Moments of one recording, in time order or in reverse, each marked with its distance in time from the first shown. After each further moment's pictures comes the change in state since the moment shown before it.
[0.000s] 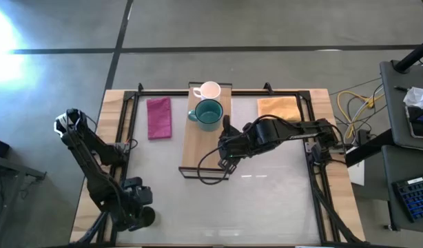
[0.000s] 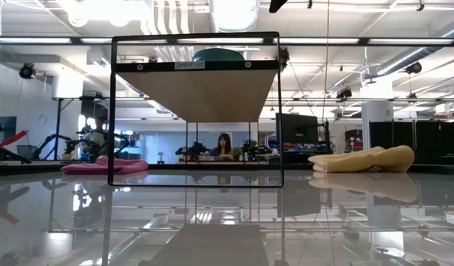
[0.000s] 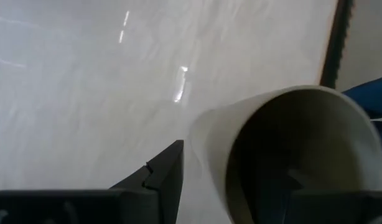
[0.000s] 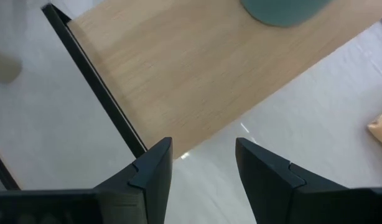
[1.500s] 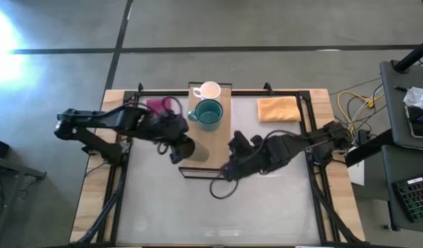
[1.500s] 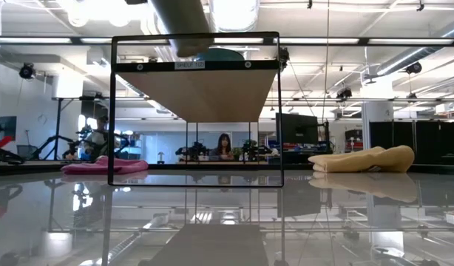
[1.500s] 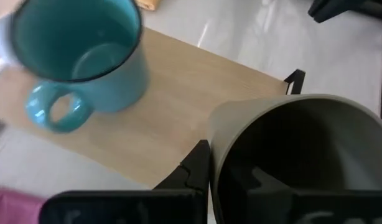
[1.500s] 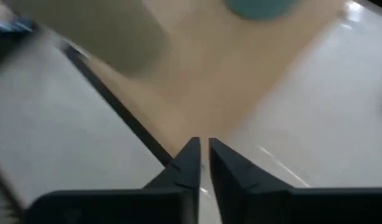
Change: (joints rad) left arm 0.885 0.028 0.602 -0.218 0.007 0.835; right arm 0.139 -0.114 -0.238 0.185 0.207 0.304
